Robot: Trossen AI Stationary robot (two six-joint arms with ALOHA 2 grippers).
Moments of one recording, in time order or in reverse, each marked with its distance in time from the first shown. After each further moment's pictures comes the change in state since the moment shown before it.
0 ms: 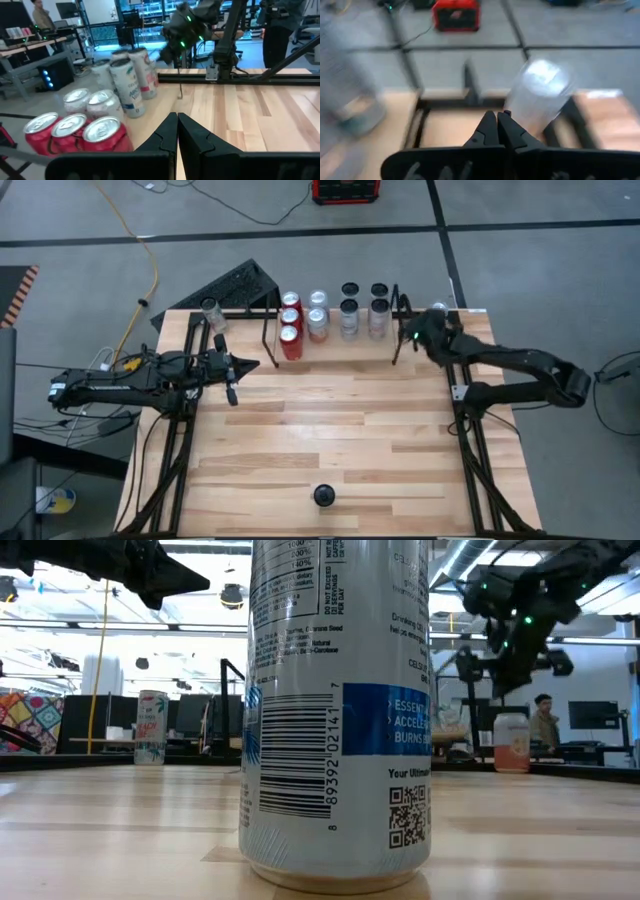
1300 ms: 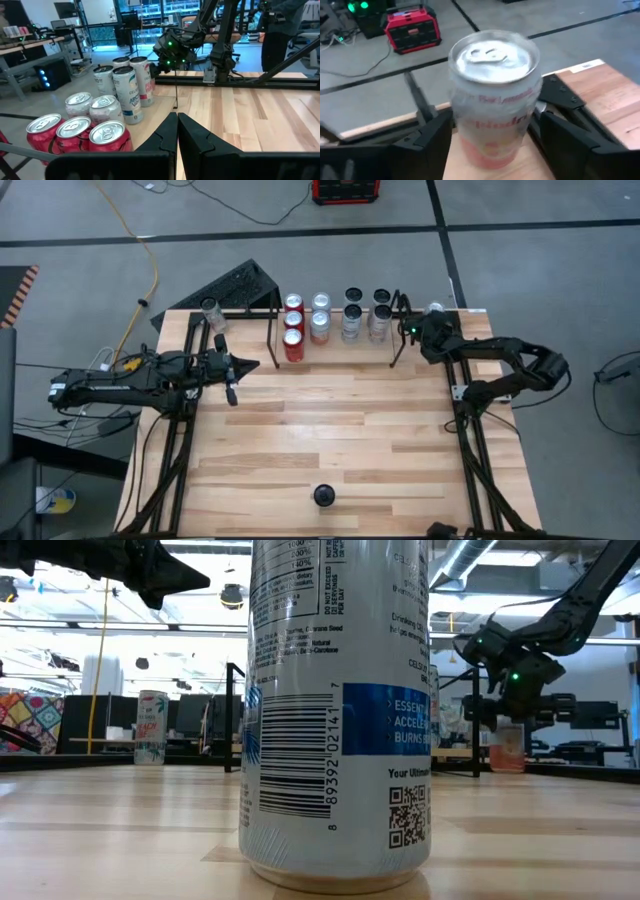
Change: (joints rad) left arm 0.000 0.000 0.000 0.009 0.011 -0.020; right arm -0.230 0.272 -0.164 0.476 0.035 0.065
